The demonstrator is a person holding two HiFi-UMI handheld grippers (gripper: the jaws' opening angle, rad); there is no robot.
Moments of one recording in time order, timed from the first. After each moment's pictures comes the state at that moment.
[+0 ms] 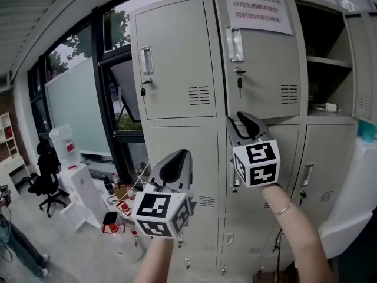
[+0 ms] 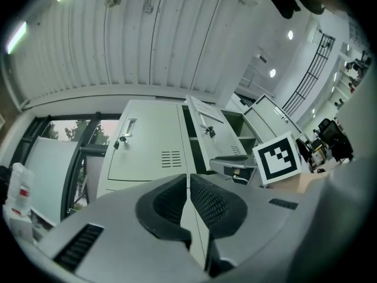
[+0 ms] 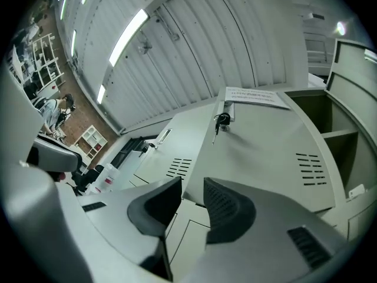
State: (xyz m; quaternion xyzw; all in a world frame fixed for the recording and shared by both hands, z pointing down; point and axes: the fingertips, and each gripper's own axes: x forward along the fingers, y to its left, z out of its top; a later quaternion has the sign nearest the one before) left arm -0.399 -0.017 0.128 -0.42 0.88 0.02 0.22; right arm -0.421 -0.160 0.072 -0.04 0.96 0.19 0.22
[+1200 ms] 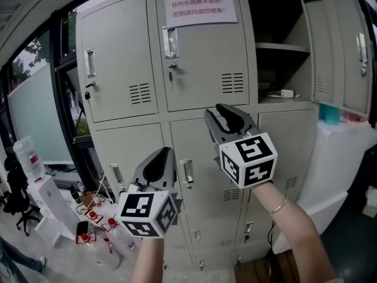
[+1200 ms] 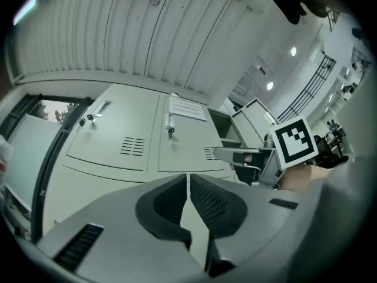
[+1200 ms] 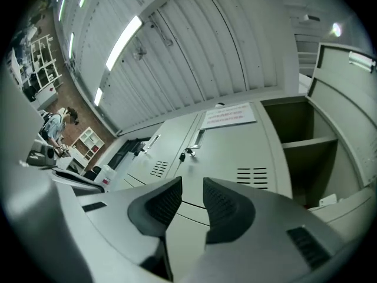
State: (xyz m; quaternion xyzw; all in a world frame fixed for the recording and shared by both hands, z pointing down) left arm -0.366 -0.122 0.144 -0.48 0.85 0.05 0.21; right arm -0.342 -0.235 0.072 -0.05 0.96 0.18 0.23
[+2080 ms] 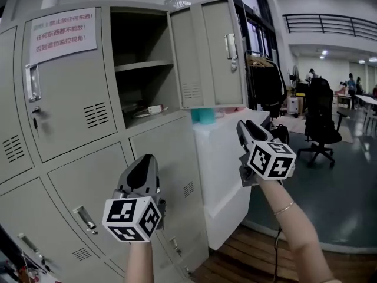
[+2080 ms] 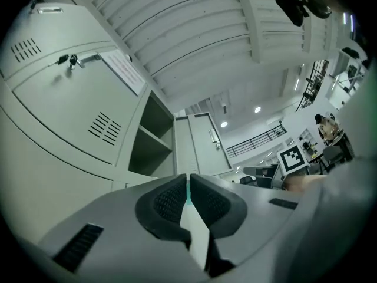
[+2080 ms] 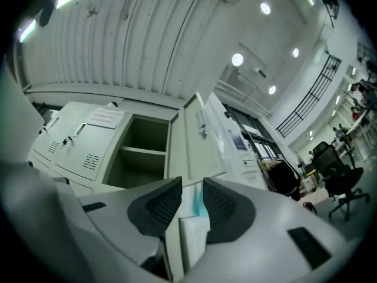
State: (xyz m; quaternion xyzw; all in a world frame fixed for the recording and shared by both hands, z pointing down) left arm -0.215 -0.333 0.138 -0.75 0.62 0.12 0.19; right arm 0.023 -0.483 0.124 -0.48 0.85 0.06 0.23
